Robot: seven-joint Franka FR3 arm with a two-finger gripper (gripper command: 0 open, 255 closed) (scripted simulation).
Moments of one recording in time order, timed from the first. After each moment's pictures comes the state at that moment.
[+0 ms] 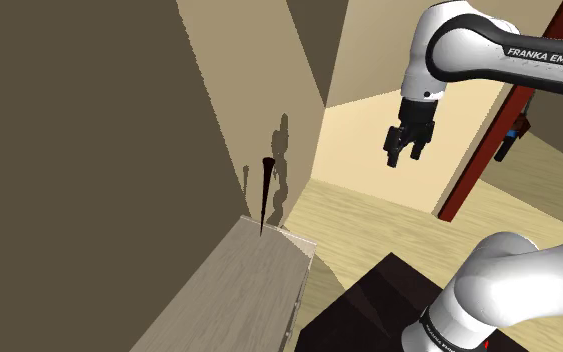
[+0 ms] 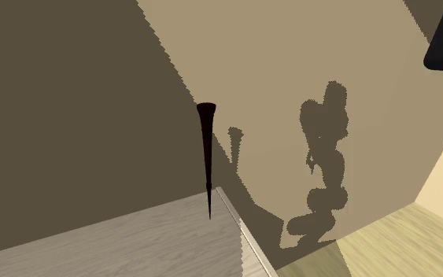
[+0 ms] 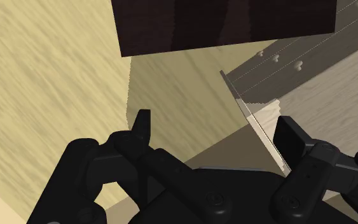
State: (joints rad) arm -0.02 -0.77 -0.06 -2.30 -0.11 1.43 0.10
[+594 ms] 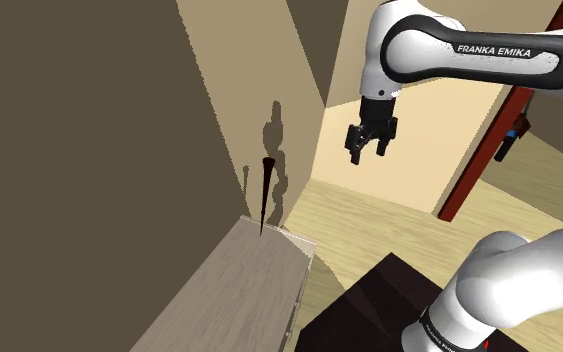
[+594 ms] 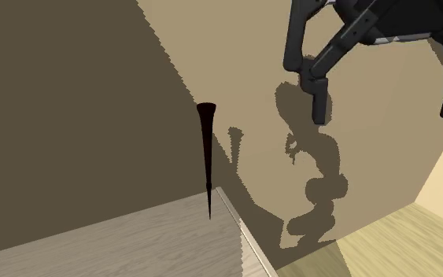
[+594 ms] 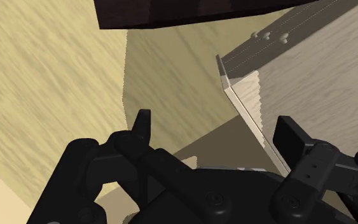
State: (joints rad) arm 0.01 -0.58 0.07 -2.20 -0.06 1.51 0.24
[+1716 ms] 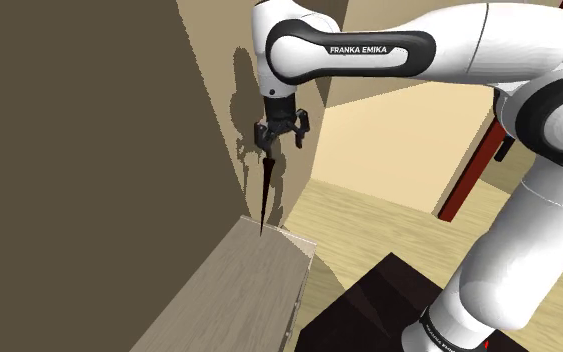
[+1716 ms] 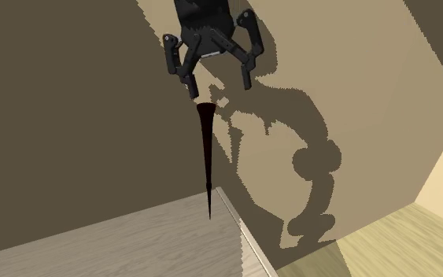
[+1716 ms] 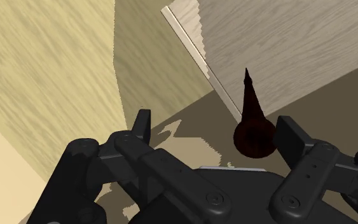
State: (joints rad) arm 0.09 0.03 0.32 -1.66 -0.18 1.54 0.60
